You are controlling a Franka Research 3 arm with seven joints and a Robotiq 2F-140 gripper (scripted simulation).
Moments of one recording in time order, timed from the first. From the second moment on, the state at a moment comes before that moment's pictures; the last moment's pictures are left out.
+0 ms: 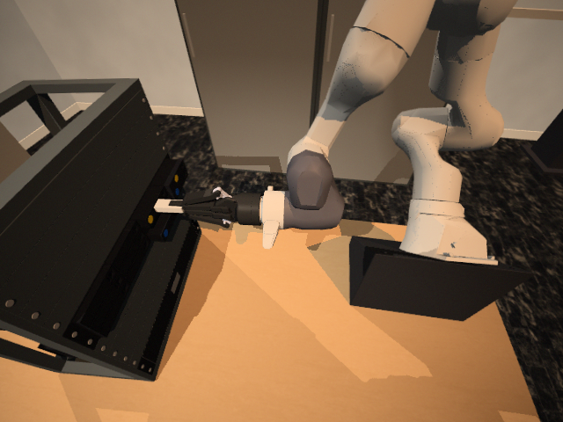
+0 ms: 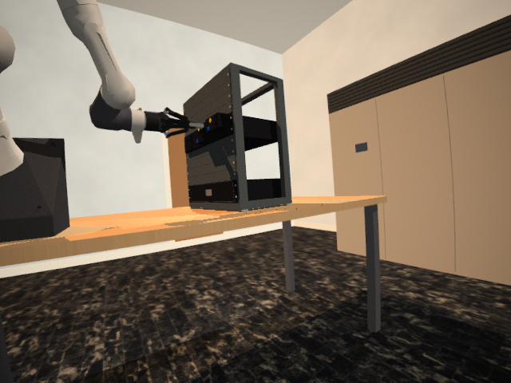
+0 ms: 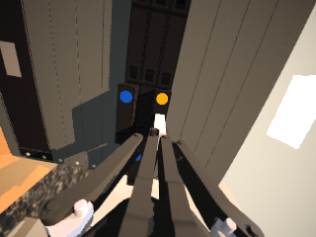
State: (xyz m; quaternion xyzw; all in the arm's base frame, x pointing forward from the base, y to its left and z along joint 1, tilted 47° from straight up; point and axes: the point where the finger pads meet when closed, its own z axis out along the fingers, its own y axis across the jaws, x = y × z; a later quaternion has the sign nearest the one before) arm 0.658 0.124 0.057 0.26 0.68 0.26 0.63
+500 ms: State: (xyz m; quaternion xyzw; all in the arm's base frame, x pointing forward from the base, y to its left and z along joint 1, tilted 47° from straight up) arm 0.667 0.124 0.055 0.26 0.68 0.26 0.63
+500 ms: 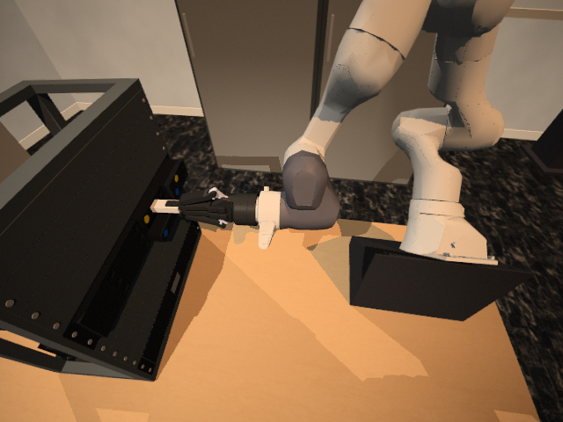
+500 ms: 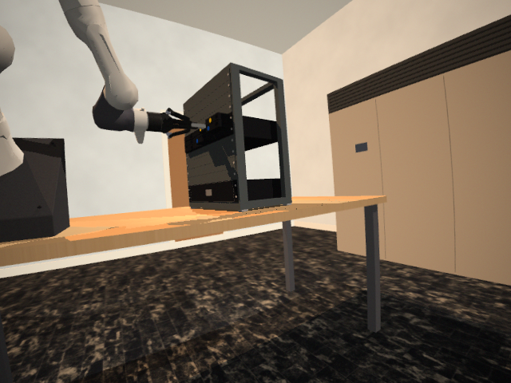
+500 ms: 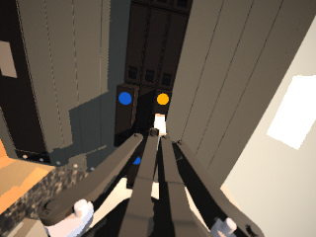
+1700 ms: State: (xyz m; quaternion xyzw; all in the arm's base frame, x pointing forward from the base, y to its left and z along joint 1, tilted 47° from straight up) arm 0.673 0.124 0.054 0.26 0.68 0.26 0.63
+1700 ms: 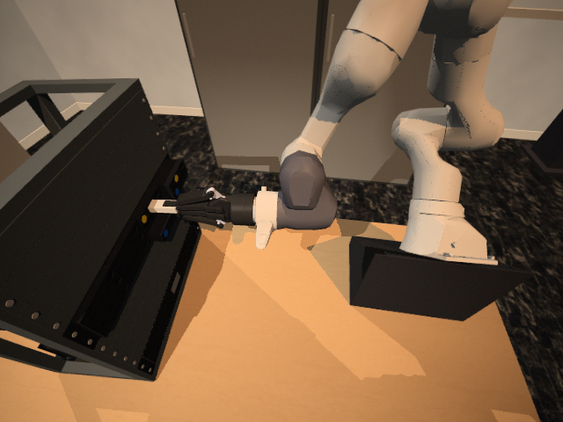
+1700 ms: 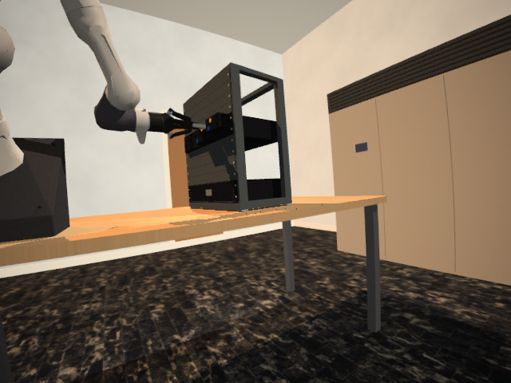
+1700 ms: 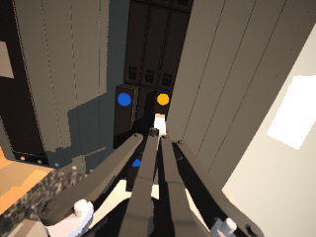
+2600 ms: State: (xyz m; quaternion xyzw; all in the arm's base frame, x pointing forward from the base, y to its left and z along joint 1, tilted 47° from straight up) arm 0.679 0.124 0.054 0.26 0.68 0.26 0.63
